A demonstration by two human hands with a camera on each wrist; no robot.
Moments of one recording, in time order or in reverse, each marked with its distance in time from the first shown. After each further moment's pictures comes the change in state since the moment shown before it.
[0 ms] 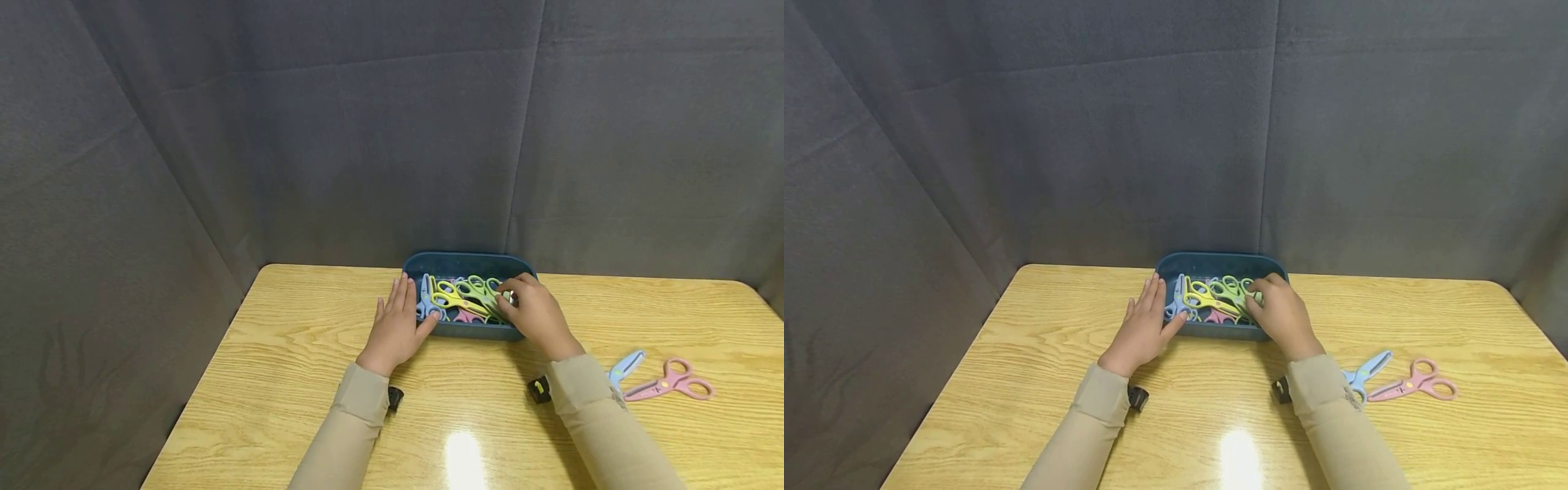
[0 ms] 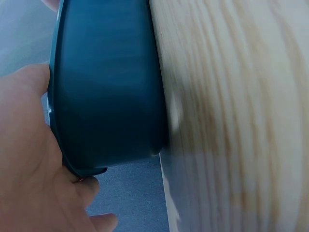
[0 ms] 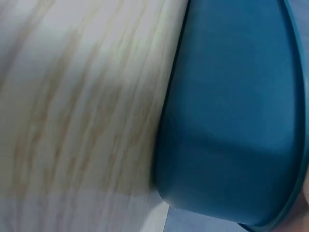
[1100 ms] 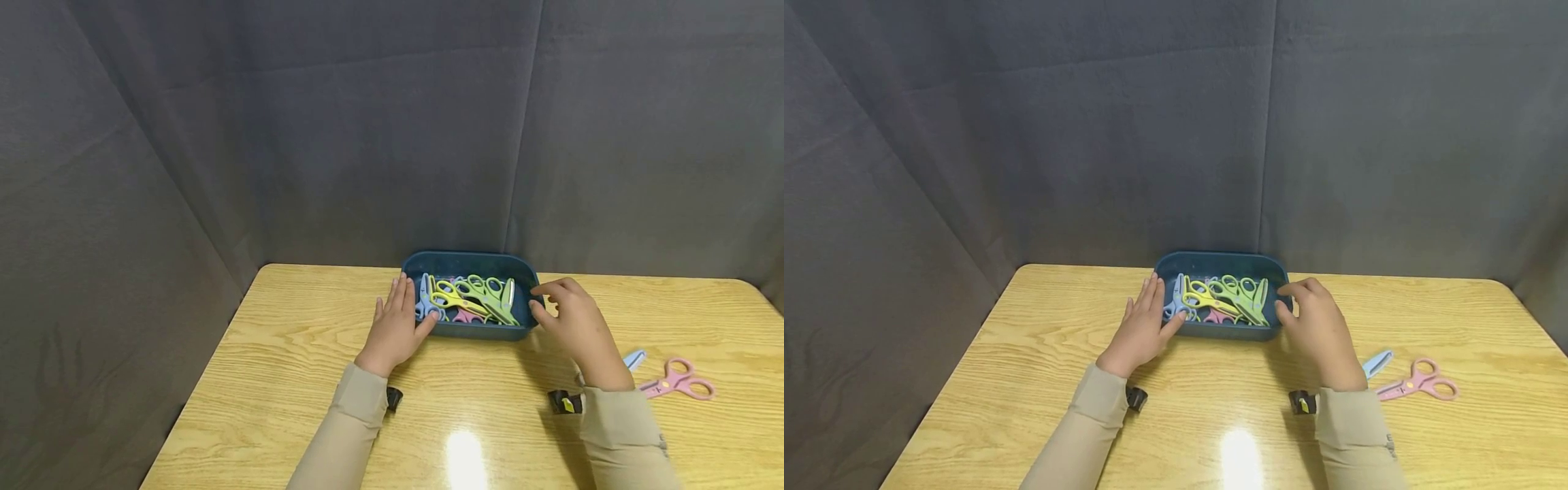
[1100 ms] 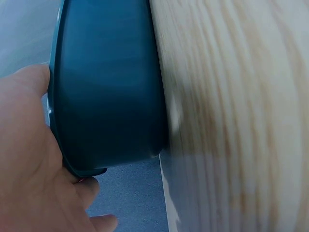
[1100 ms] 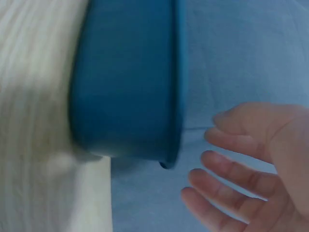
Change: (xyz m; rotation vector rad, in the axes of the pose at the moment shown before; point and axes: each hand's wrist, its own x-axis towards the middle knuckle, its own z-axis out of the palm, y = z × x) left_hand -0.002 0.003 -0.003 -0.006 -0.016 -0.005; right_hand -0.038 -0.003 -0.049 0.042 0.095 0.035
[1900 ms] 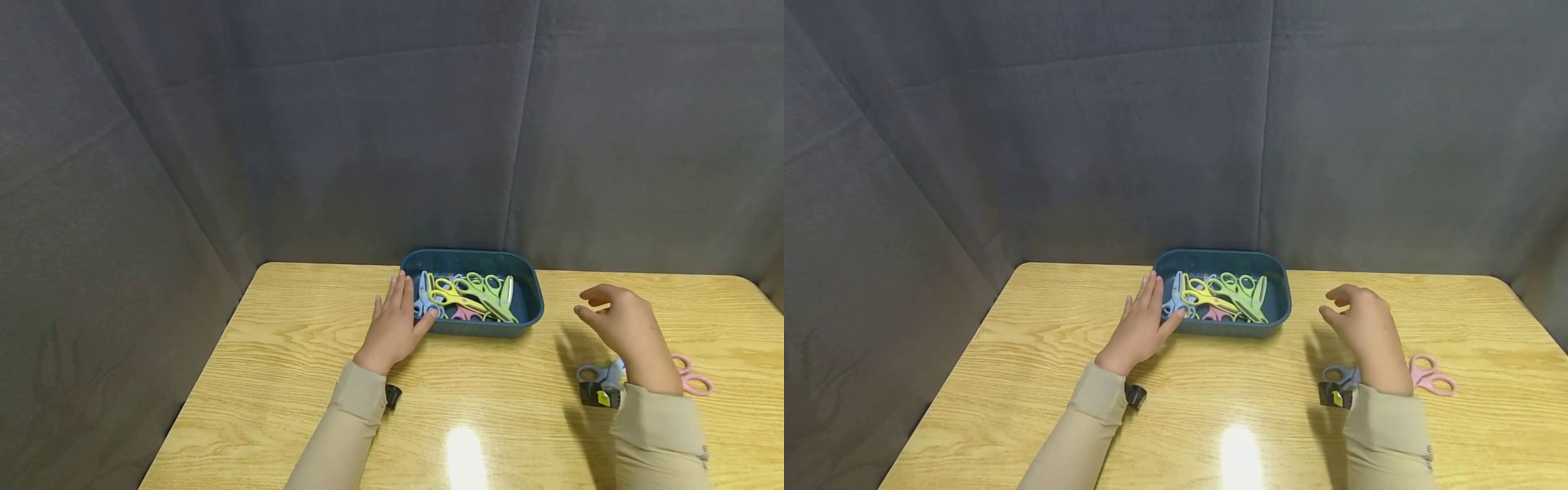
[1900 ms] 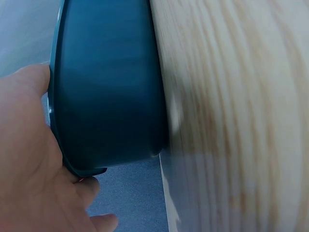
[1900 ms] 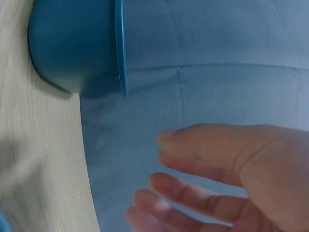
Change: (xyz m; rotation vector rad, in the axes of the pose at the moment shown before) left_hand 0.002 -0.004 0.004 0.010 0.006 0.004; right_hand -0.013 0.037 -0.044 0.001 -0.134 0.207
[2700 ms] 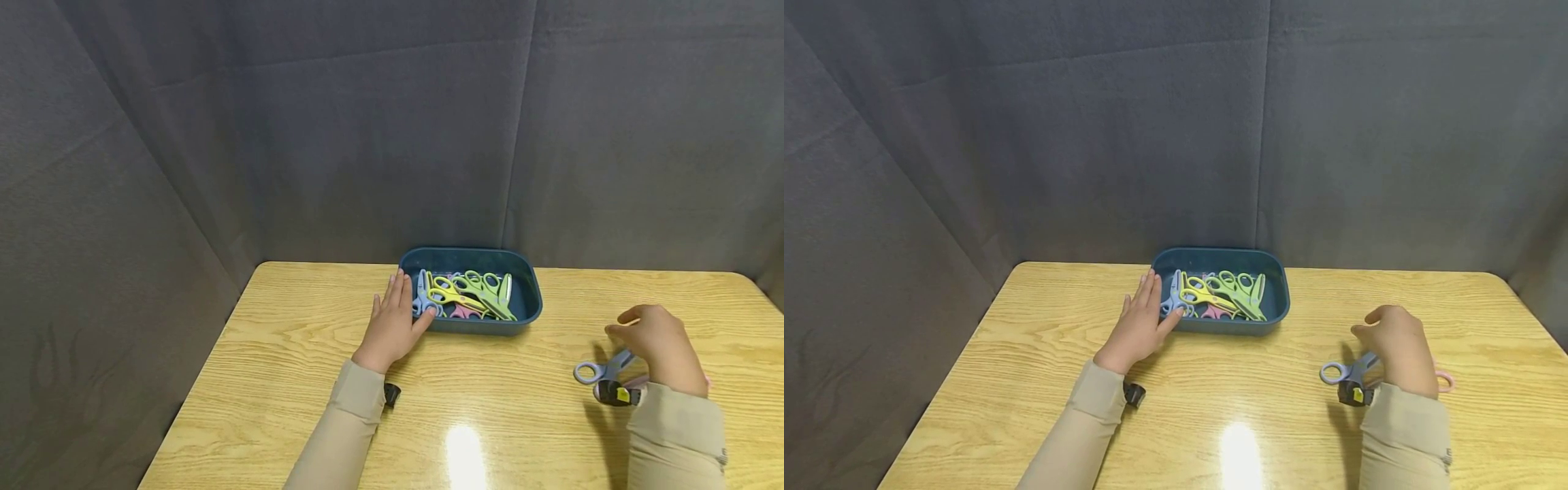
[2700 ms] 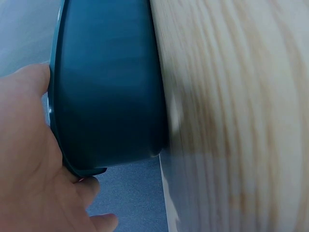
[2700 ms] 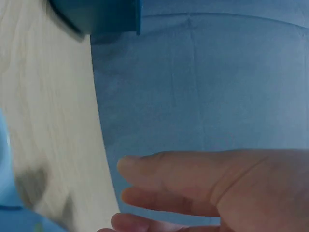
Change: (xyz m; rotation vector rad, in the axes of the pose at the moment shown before) left_hand 0.000 0.001 -0.001 -0.016 -0.004 0.003; right_hand -0.014 0.044 -0.020 -0.033 -0.177 0.238
